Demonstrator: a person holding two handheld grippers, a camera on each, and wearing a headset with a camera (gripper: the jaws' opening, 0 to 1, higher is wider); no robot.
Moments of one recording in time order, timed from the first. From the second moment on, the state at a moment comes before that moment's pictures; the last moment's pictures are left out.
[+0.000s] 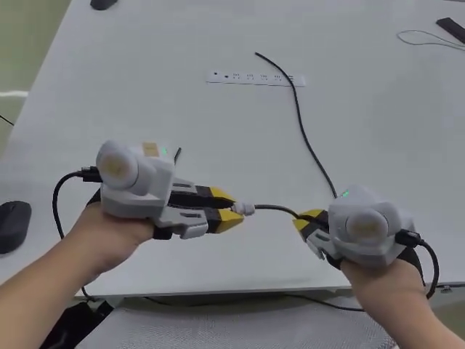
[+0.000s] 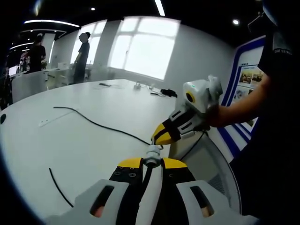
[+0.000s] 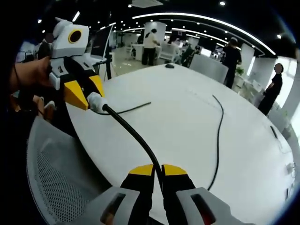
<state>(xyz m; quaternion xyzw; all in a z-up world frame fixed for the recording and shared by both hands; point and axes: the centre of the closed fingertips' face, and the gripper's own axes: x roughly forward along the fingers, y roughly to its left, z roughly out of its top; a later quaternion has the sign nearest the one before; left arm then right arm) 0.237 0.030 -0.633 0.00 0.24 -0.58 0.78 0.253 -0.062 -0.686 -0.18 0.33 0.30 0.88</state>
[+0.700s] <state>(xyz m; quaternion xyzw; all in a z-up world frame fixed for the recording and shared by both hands) 0.234 0.032 -0.636 0.00 0.25 -0.59 0.77 0.242 0.011 -0.651 -0.33 0.26 0.39 0.82</state>
